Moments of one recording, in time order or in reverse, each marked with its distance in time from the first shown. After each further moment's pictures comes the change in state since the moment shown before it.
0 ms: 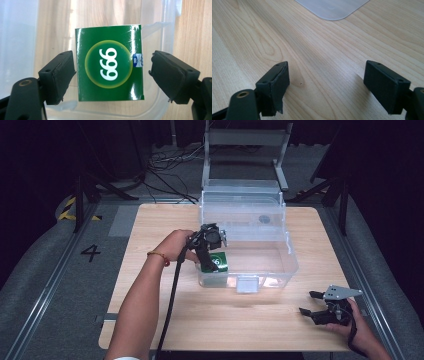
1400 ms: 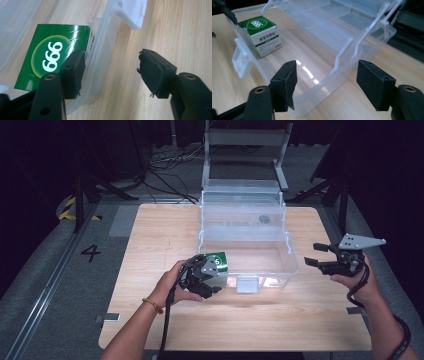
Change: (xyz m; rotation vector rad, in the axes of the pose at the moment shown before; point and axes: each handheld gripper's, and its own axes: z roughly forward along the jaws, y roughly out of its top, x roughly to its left) left arm -0.090 -0.039 0.022 -0.285 0.159 -0.123; right arm -0.055 0.134 -0.042 -0.231 0.001 -0.080
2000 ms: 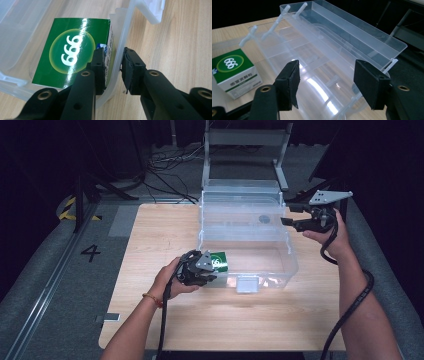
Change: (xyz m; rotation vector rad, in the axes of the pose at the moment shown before) left arm 0.021 -0.010 0.003 -0.015 -0.004 0.001; right arm -0.038 0.102 0.076 -0.014 -0.004 -0.062
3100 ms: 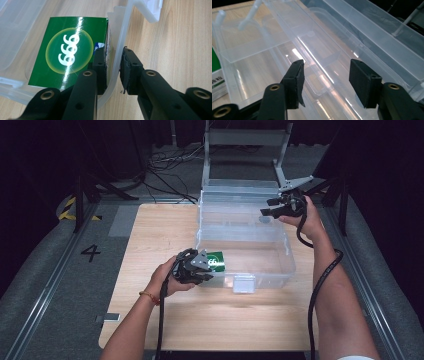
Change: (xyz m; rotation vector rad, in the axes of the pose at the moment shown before) left arm 0.008 -0.010 -0.004 -0.004 -0.037 0.017; right arm -0.024 0.020 0.085 0.163 0.060 -0.020
